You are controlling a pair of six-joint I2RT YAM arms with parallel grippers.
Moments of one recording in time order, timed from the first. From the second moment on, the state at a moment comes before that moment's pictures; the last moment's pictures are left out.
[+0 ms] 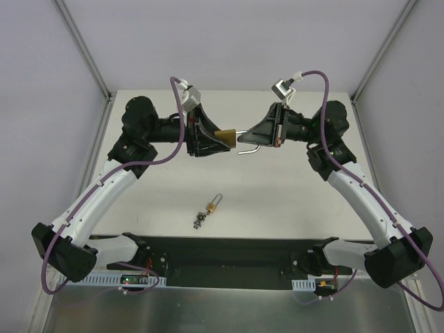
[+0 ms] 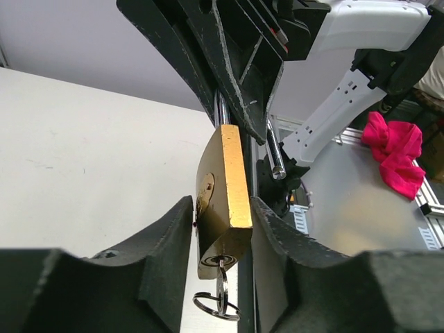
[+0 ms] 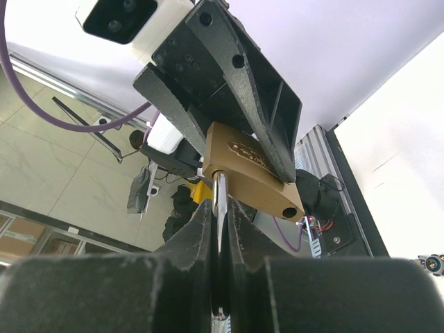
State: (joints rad) left arm -0.52 1.19 1.25 0.04 1.05 -0.37; right arm 0.47 1.21 1.18 0.27 -1.04 1.21
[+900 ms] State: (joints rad) left arm -0.52 1.22 1.26 -0.01 1.05 -0.37; right arm 0.46 1.21 1.16 0.19 -1.03 1.10
